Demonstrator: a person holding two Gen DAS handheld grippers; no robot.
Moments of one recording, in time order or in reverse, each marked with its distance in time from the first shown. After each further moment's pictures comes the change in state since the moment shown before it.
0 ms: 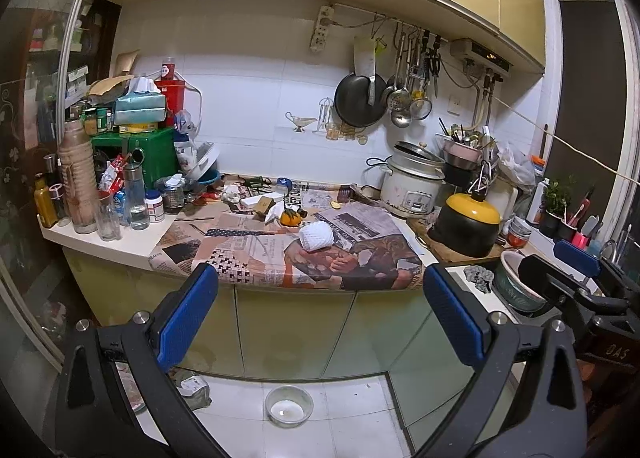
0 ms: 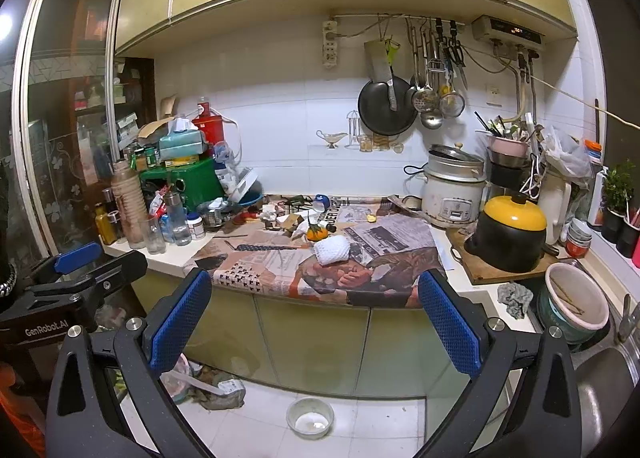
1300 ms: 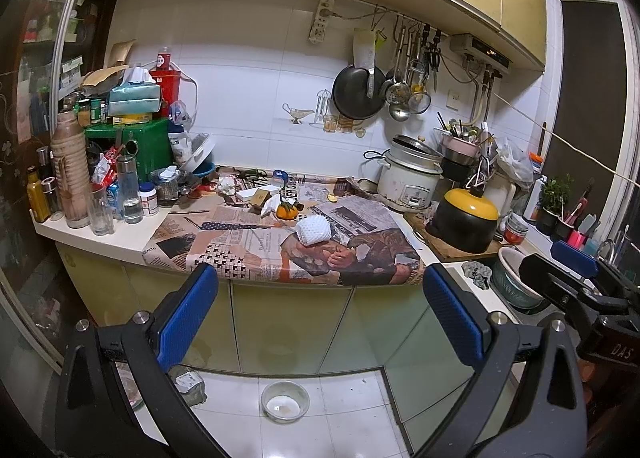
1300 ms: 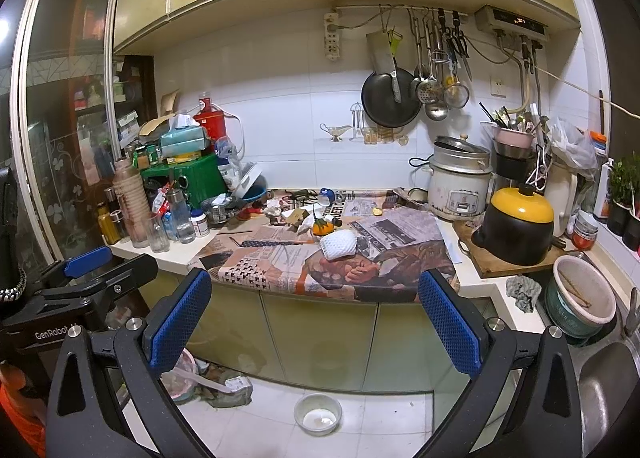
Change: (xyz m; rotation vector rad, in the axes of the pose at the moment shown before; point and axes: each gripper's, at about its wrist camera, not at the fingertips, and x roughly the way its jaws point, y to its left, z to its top) left arm 0.012 0.011 -0.007 -0.003 0.018 -0.018; right arm 0.008 0.010 -0.001 0.005 0.017 0.013
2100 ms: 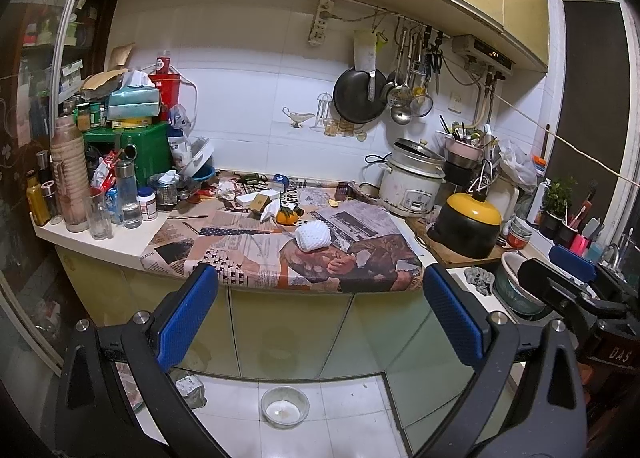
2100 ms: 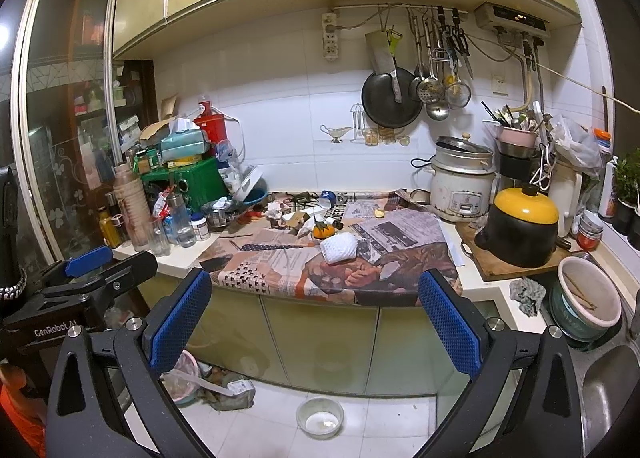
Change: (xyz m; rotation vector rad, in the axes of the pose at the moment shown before) left arm 0.002 -0.001 0.004 0.001 -0.004 0.008; right arm 0.008 -0.003 0.003 0.013 0.001 0.014
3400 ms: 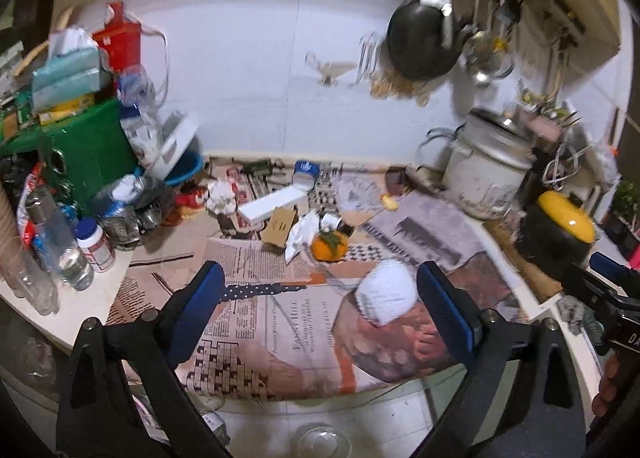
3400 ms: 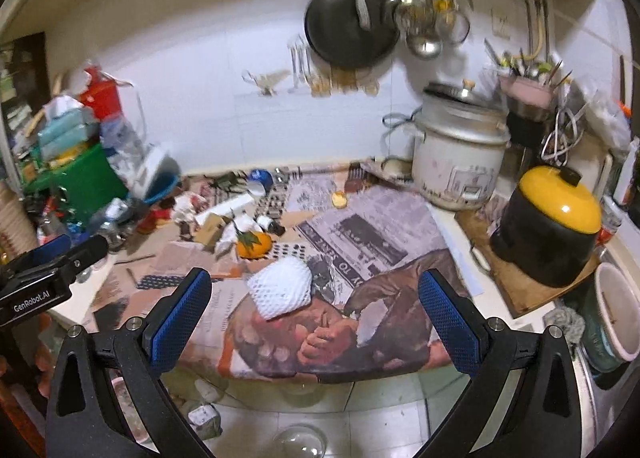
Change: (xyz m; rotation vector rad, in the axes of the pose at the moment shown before) left arm 0.375 0.102 0.107 0.029 0.195 0.034; right arm 0.294 -0.065 0.062 0.112 0.206 -0.194
